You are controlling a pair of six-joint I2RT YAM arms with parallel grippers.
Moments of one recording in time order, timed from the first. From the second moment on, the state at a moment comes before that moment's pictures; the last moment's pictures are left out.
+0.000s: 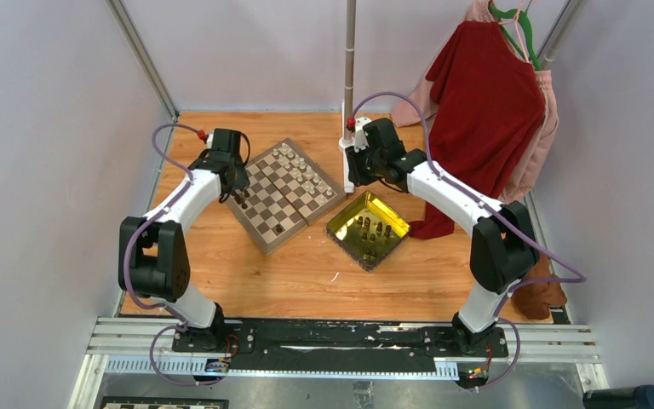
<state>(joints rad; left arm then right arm) -0.13 1.59 1.13 -0.46 -0.35 -0.43 0.56 1.72 1.40 -0.39 -0.10 0.07</state>
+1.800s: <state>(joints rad) -0.81 1.47 1.22 -0.48 -0.15 -0.29 0.62 1.55 1.10 -0.56 -0.04 0.07</state>
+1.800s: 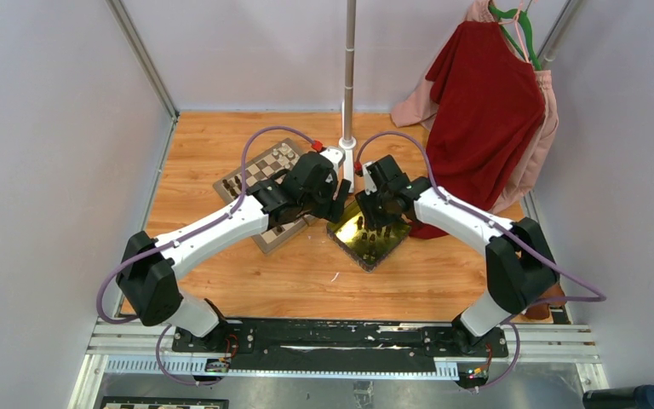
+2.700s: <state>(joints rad) -0.81 1.41 1.20 -0.51 -0.16 -0.29 0.61 1.72 1.15 -0.48 -0.06 0.03</state>
